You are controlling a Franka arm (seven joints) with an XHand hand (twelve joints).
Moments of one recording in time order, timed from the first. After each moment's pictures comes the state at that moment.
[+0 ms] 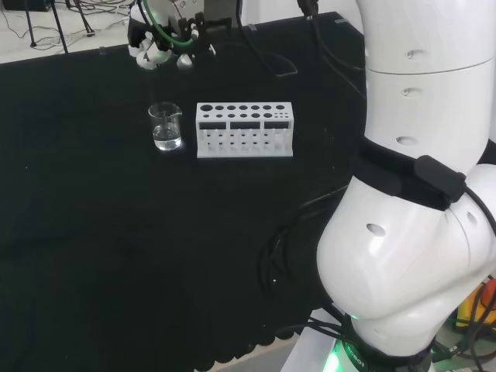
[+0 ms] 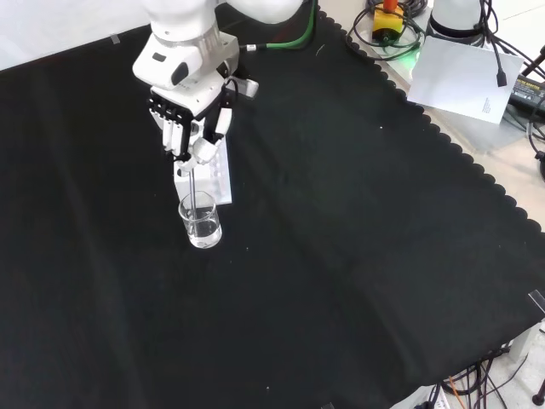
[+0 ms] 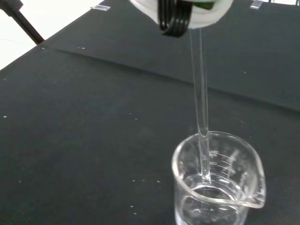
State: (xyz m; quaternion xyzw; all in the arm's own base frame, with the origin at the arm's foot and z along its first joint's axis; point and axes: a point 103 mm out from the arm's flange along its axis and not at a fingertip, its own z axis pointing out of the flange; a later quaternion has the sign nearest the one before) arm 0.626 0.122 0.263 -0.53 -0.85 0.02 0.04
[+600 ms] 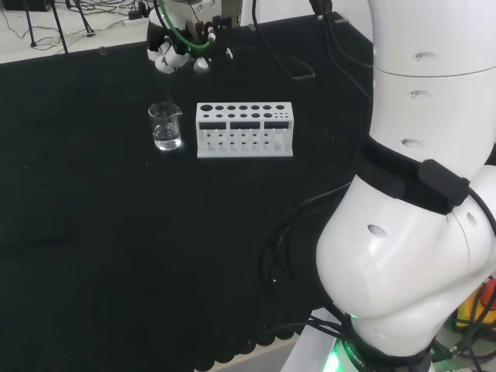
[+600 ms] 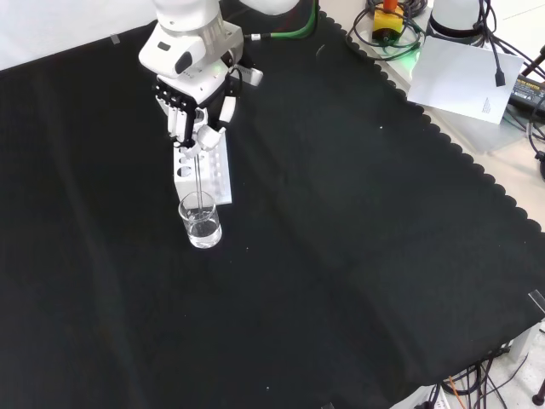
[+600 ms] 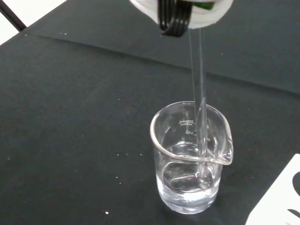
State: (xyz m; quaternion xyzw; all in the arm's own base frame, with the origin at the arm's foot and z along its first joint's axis) arm 0.604 0.101 0.261 -0.55 -0.84 0.03 0.04
